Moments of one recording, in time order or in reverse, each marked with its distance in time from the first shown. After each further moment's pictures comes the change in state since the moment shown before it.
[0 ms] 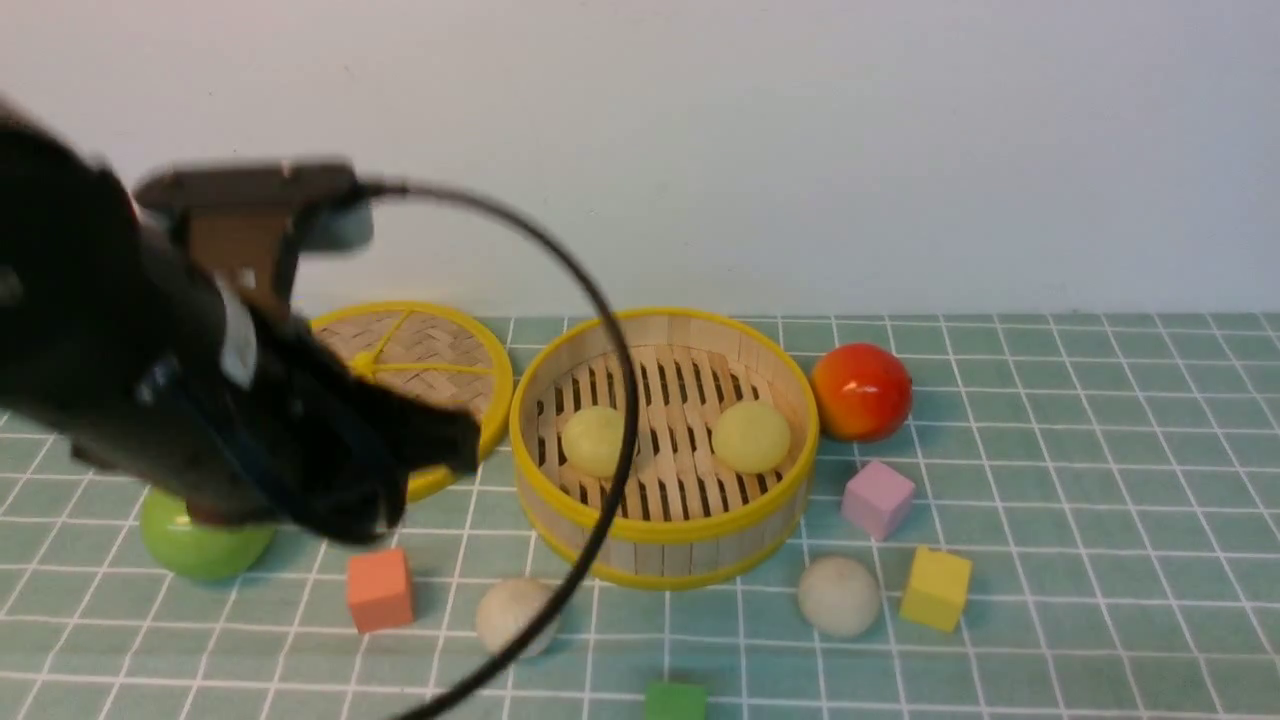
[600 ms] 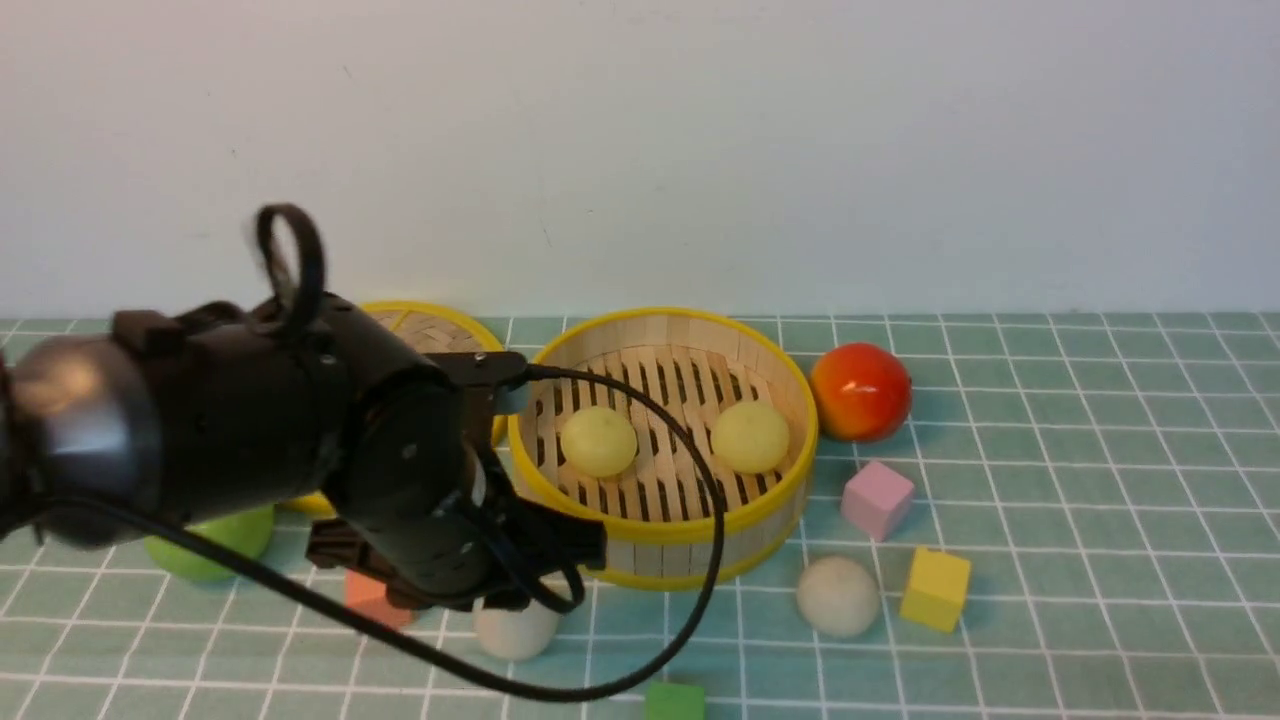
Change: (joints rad) right arm 0.000 0.000 0.000 0.000 0.000 0.000; left arm 0.000 0.379 0.016 -0.005 -0.302 -0.043
